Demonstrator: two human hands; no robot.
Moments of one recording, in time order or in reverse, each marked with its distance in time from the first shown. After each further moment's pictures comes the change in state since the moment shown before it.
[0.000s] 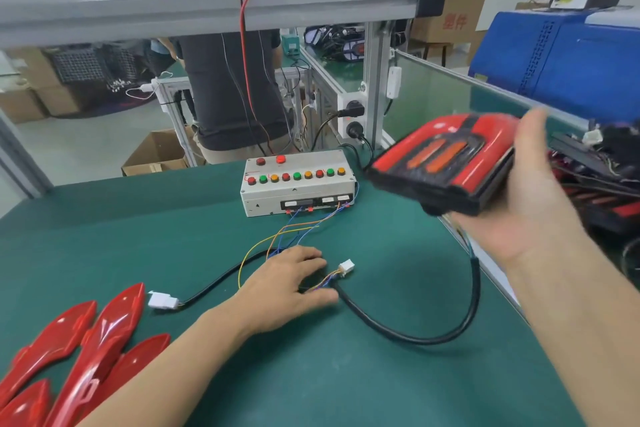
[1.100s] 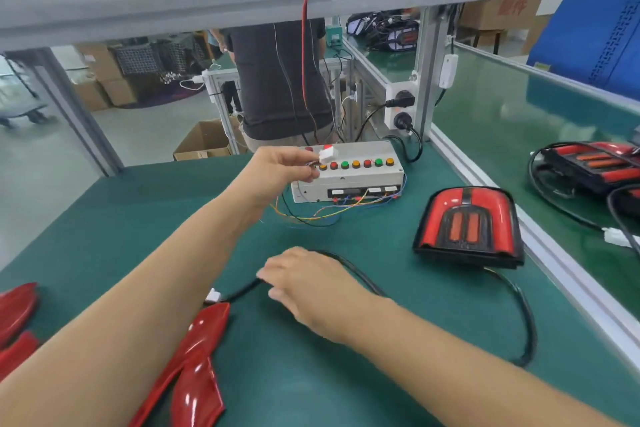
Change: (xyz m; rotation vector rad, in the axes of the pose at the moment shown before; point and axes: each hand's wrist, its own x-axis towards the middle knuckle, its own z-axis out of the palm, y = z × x) left_hand 0.015 -0.022 -0.114 -0.836 0.434 -0.286; right_hand -0.043 0.202 0.059 -1.811 -1.138 -0.680
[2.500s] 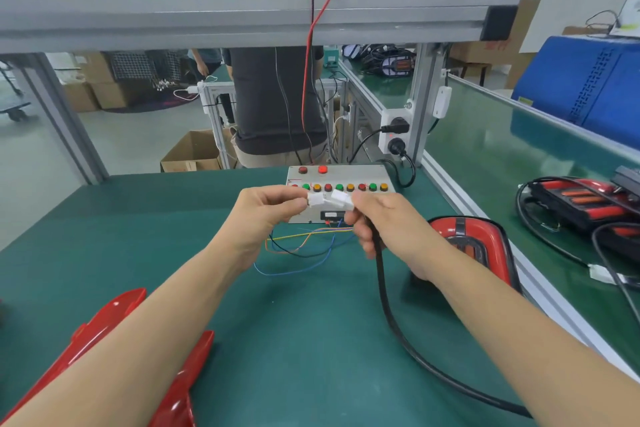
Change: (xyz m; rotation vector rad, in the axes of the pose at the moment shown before) left_hand -0.013 -0.029 0.002 -0.232 0.079 0.043; right_hand -0.011 0.080 -0.082 1.068 0.297 0.612
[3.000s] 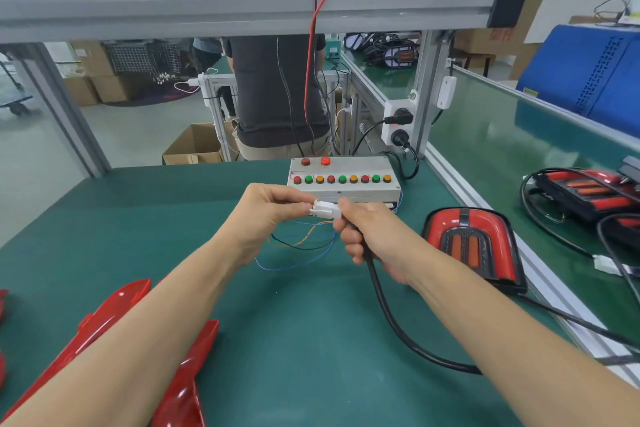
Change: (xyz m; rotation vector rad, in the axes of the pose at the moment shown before) left_hand -0.003 -0.004 -0.005 0.067 -0.087 -0.015; right_hand 0.005 0.014 0.028 0.115 -0.059 0.158
